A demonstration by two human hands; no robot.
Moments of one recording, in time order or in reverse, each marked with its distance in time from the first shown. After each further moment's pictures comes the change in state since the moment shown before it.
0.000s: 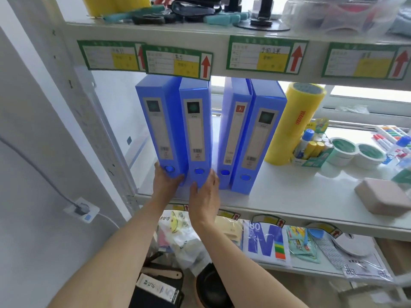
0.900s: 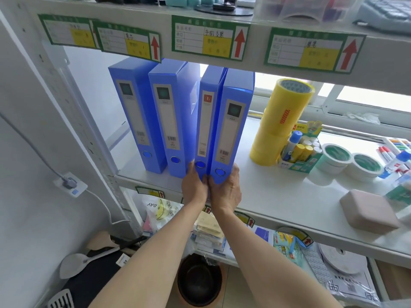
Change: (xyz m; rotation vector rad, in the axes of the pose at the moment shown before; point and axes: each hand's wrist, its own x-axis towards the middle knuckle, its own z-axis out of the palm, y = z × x) left_hand -0.087 0.043 0.147 0.173 0.172 0.064; right_hand 0.060 0.083 -0.089 0.023 0.070 0.025
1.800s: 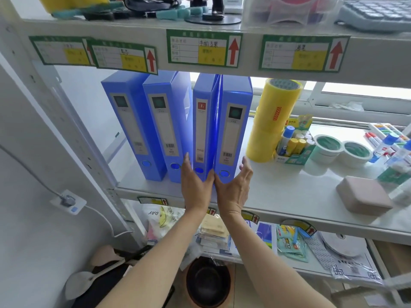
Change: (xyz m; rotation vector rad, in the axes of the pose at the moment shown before) left_hand -0.010 0.014 -0.027 -0.208 -0.015 0.096; right_hand 0.000 0.001 -0.003 0.121 0.217 -0.085
